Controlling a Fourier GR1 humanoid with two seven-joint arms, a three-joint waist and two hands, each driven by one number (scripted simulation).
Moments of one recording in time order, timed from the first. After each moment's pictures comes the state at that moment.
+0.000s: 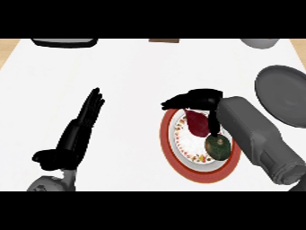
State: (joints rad) left arm -0.09 0.21 -0.31 -1.55 0.18 0.18 -0.14; right arm -0.97 -0.20 0.72 -0.27 0.55 0.23 -0.98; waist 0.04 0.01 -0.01
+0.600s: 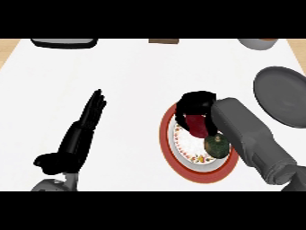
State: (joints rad) left arm -0.07 0.19 -0.32 -1.58 0.15 0.19 -0.12; right arm -0.99 -0.15 0.76 -0.24 0.66 0.12 -1.04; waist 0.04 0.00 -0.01
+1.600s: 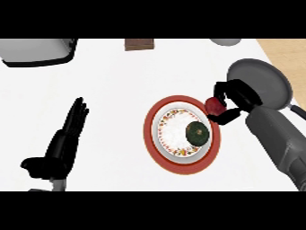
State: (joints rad) left arm 0.02 0.21 -0.24 -1.56 0.16 0.22 -0.14; right arm -0.84 -0.32 0.44 -0.25 0.45 -0.30 -0.66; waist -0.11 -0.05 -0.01
